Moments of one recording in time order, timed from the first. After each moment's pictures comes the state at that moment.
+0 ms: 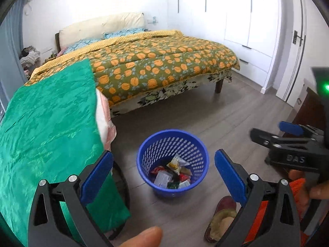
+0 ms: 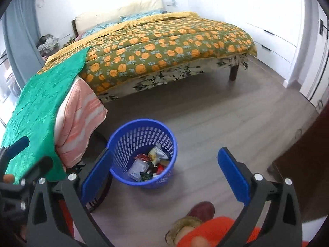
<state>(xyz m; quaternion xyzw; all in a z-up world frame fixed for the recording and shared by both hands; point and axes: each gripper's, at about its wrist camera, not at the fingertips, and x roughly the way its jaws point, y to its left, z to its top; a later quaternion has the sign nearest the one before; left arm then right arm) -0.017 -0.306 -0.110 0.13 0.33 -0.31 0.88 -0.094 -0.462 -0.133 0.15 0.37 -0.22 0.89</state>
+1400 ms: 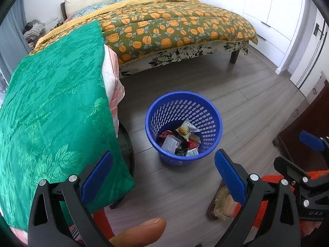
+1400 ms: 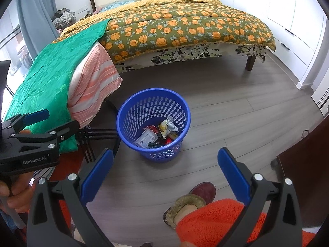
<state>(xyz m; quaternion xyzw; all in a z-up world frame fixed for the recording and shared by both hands) 0.001 -0.303 -0.149 0.15 0.45 -0.25 0.85 -0.109 -0.421 -0.160 0.12 0.44 -0.15 0.88</state>
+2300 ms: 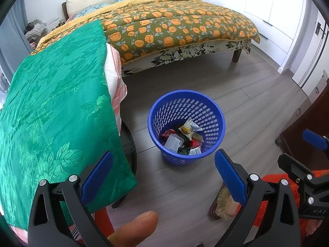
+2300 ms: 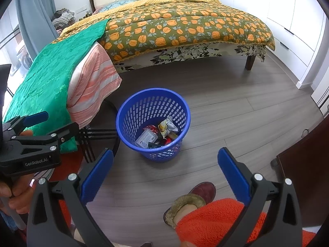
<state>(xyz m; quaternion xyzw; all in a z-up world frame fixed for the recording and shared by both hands) 0.004 -0.299 -0.154 0.15 0.45 -0.24 0.85 -0.109 -0.423 -0.160 0.12 0.44 -0.15 0.88</state>
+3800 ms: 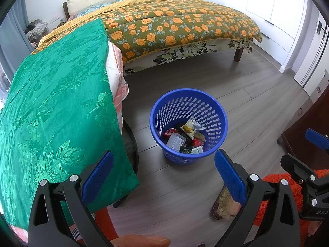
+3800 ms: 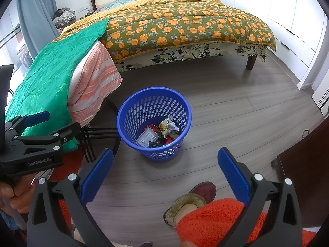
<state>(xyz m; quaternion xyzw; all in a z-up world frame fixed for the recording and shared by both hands) 0.008 -0.295 -0.157 0.15 0.45 -0.24 0.85 -0.108 -0.419 -0.160 0.12 0.44 -0.15 0.88</state>
